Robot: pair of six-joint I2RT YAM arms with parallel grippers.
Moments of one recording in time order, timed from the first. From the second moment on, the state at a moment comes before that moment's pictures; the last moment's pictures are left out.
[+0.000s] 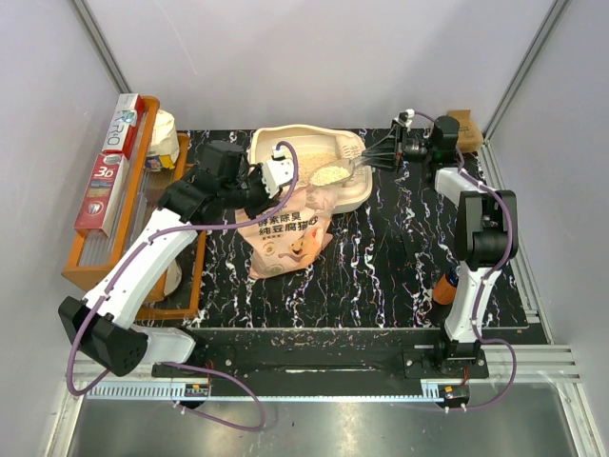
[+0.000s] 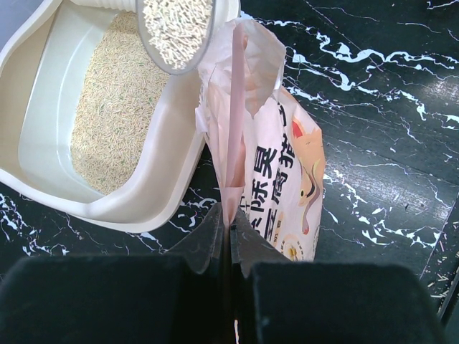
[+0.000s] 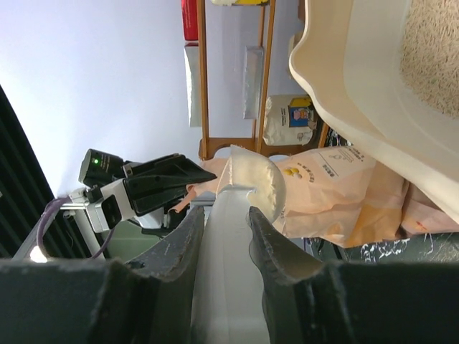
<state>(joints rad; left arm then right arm) -0.49 1.31 1.39 -0.73 0.42 0.57 0.03 2.06 1.45 0.59 -1.37 1.48</state>
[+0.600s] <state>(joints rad) -0.49 1.25 1.34 -0.73 0.44 0.56 0.10 2.18 1.88 -0.07 -0.94 1.02</state>
